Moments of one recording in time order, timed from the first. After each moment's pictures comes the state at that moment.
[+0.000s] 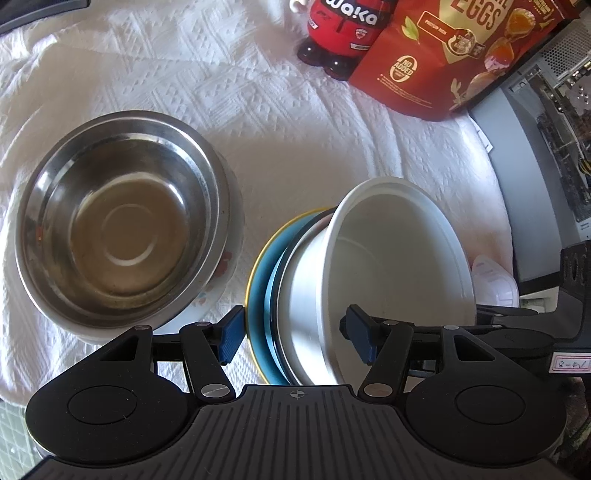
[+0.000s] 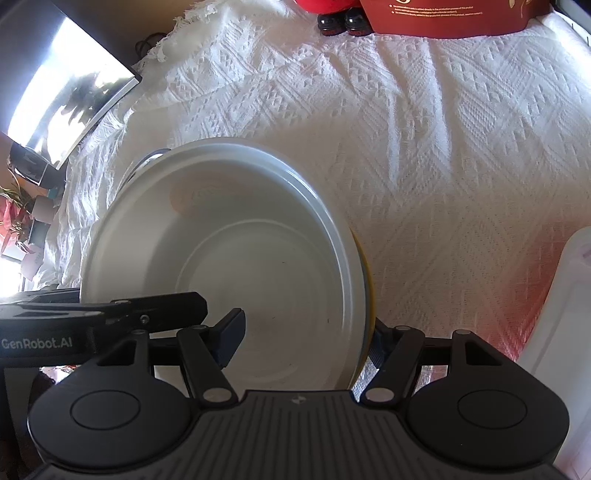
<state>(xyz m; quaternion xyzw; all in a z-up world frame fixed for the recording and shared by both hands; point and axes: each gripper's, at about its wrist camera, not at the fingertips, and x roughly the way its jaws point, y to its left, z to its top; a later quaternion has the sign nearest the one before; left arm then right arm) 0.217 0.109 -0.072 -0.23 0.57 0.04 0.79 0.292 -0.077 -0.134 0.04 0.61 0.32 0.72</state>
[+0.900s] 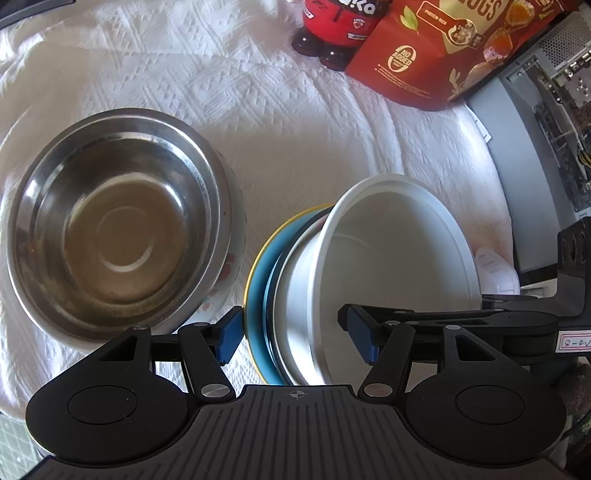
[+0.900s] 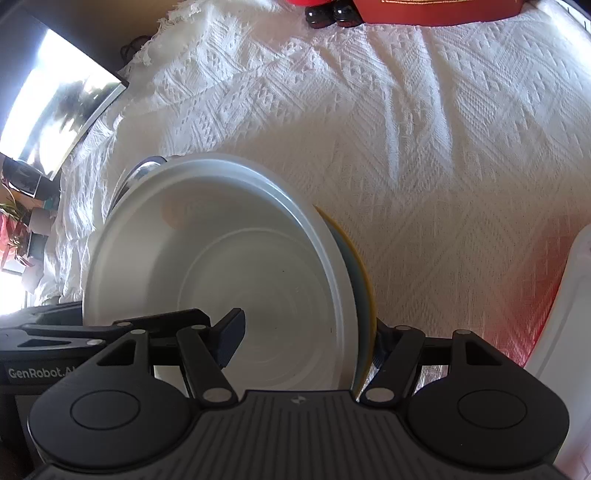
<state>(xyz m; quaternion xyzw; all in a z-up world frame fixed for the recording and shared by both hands) 0.223 0.115 -0.080 -0.22 0.58 0.02 0.78 0.299 -0.068 -0.138 0.05 0.63 0.30 0.71</state>
